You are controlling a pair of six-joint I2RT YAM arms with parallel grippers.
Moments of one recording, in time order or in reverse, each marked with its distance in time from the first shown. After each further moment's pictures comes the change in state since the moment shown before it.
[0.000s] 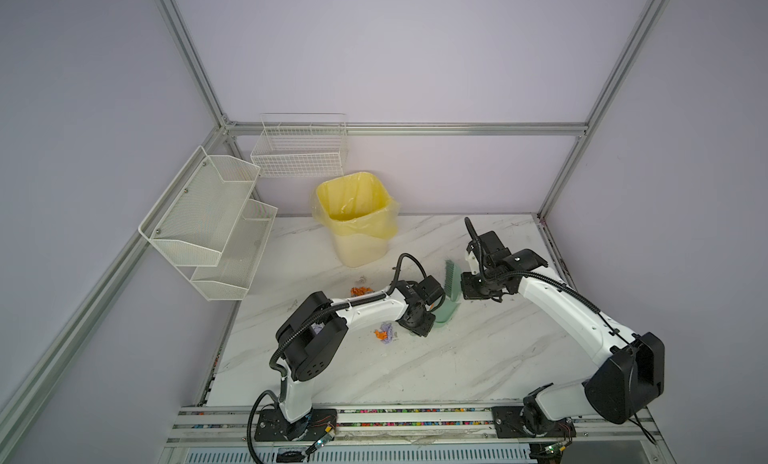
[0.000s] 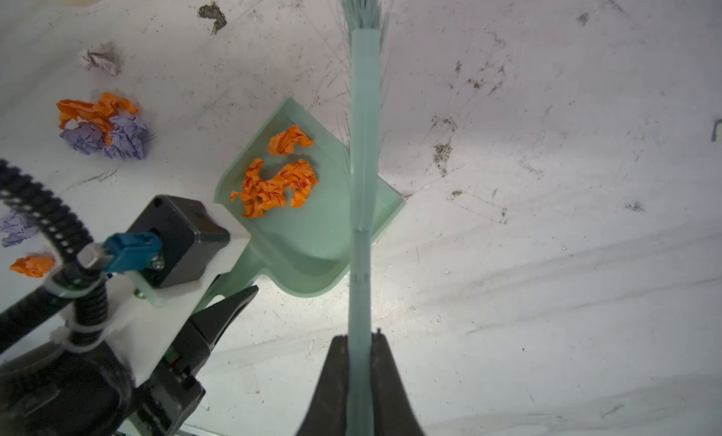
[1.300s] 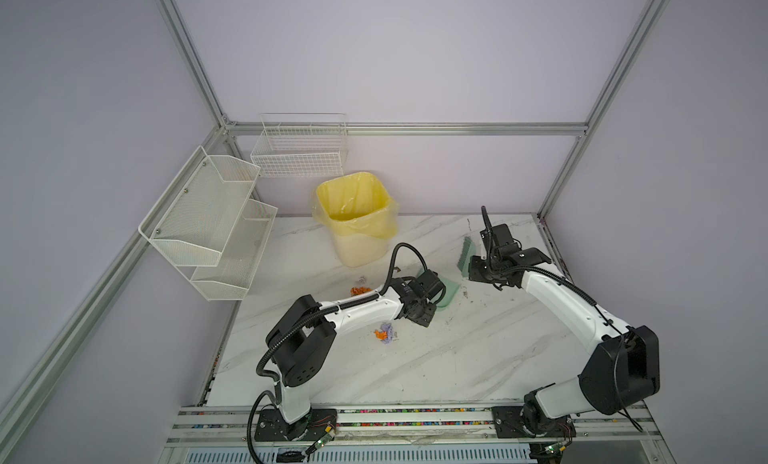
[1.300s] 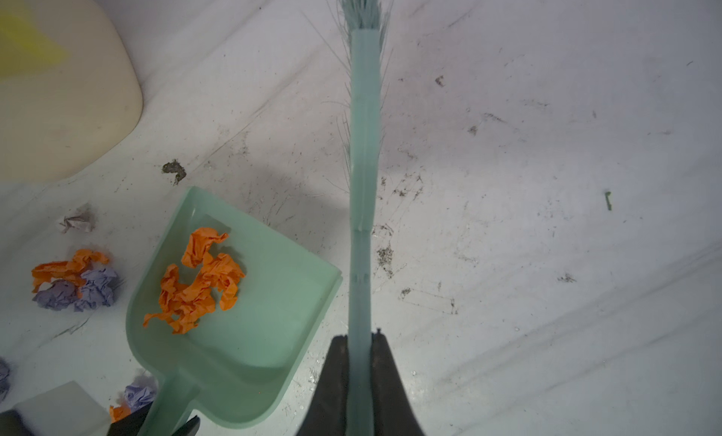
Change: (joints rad) left arm 0.002 -0.069 0.000 0.064 -0.126 0.000; right arm -0.122 0.031 -0.040 0.250 0.120 0.058
